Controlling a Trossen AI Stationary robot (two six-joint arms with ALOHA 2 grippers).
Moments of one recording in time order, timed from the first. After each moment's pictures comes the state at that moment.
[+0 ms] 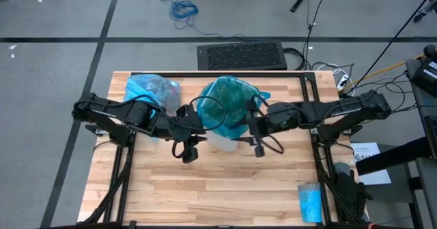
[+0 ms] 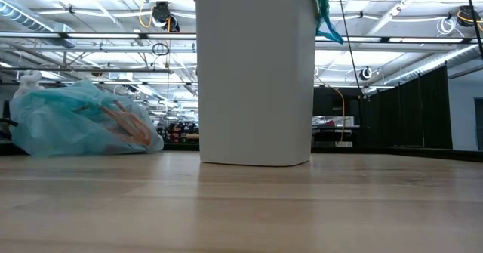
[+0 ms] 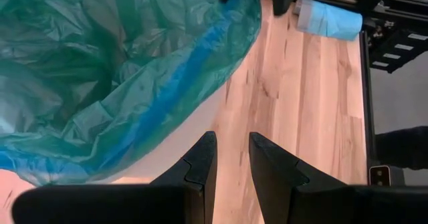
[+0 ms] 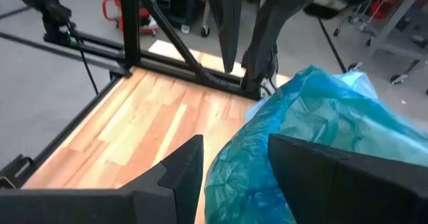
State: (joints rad) left arm -0.29 1.50 1.75 -1.06 -0.28 -0.40; right arm 0.18 1.31 1.24 -0.28 0.06 -0.17
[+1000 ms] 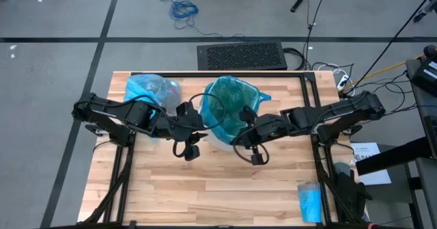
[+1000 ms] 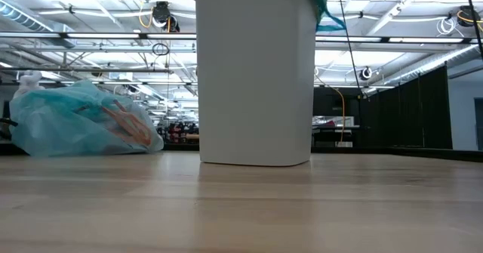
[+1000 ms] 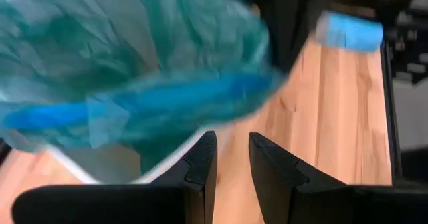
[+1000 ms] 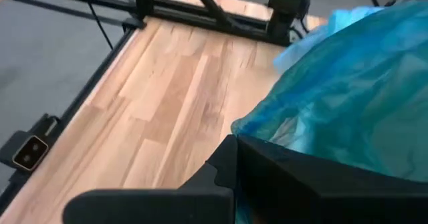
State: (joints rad) left arm -0.29 1.50 1.75 -1.04 -0.36 -0.38; right arm 0.23 1.41 1.29 -0.45 0.07 -0.06
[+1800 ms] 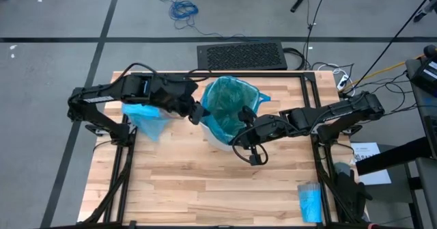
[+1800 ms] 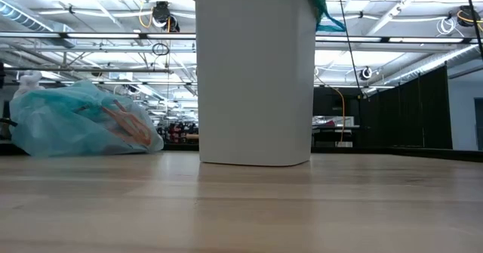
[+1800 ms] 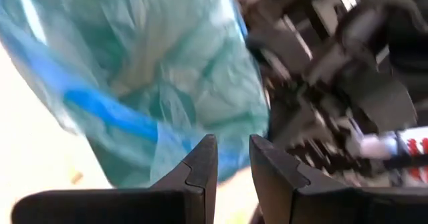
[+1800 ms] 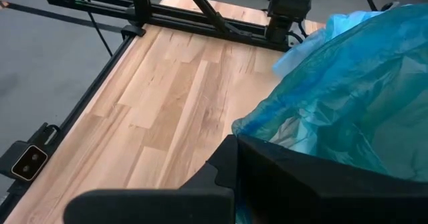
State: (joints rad) left arm 0.00 1.42 1.75 -0.95 0.01 -0.88; right arm 0.23 1.42 1.29 -0.42 0.08 -0.05
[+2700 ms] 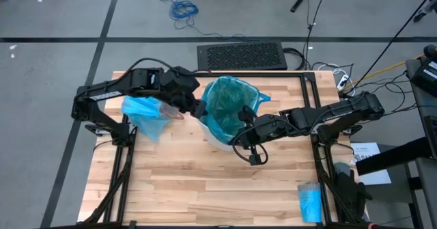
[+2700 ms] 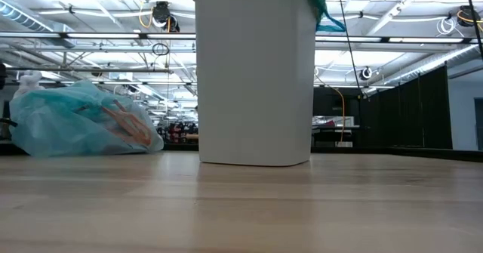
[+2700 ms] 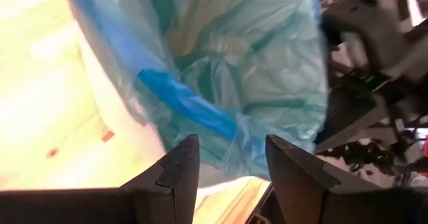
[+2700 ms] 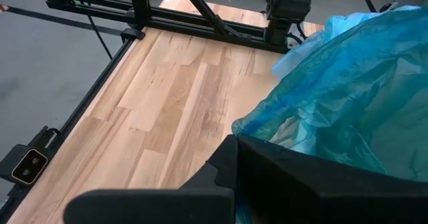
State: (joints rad) left arm 0.12 1.46 1.75 -1.09 0.15 -0.91; right arm 0.23 1.42 1.29 -0.41 0.08 -0.04
